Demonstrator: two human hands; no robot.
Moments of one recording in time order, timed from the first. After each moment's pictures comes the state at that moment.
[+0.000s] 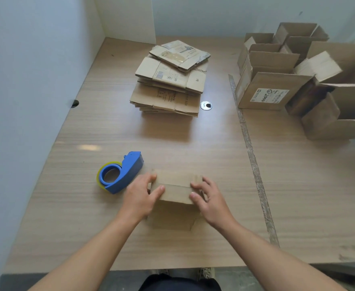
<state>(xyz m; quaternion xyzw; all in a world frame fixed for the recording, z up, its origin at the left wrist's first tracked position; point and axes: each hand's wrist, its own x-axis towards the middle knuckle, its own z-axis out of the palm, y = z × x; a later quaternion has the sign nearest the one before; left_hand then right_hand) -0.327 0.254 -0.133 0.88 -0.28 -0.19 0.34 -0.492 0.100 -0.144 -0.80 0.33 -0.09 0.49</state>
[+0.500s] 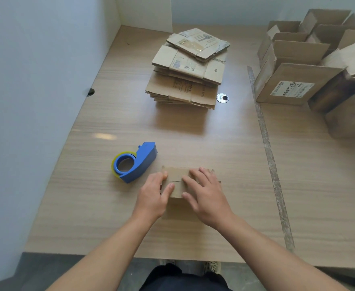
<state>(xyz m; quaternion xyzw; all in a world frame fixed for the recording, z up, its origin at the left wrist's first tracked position) -0.339 0.273 -0.160 0.87 -0.29 -0.15 0.37 -0.461 0.131 -0.153 -0.95 0.20 -0.07 0.24</state>
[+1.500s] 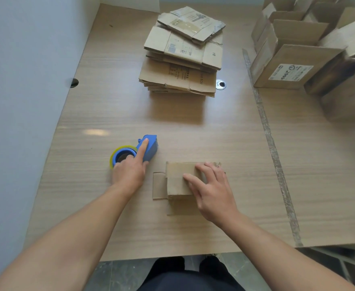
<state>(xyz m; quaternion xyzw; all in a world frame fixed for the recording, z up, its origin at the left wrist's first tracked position) -0.233 0.270 -0.169 0.93 -0.32 -0.16 0.02 -0.456 0.149 -0.171 -0.95 0.23 -0.15 0.14</state>
